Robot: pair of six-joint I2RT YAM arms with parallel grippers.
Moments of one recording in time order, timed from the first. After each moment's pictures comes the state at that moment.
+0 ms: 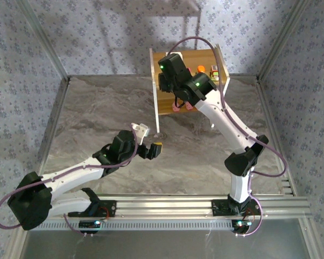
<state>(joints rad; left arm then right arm) -0.81 1.13 0.54 0.12 0.00 -0.27 0.75 1.87 2.25 -1.04 0.44 0.41</state>
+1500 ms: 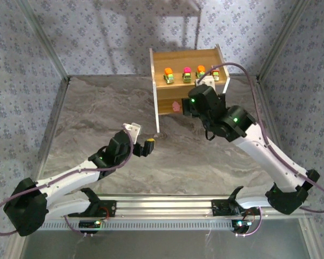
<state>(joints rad) -0.78 1.05 0.50 0.09 -0.20 -0.26 0.79 1.30 1.59 -0.97 0.65 0.36</state>
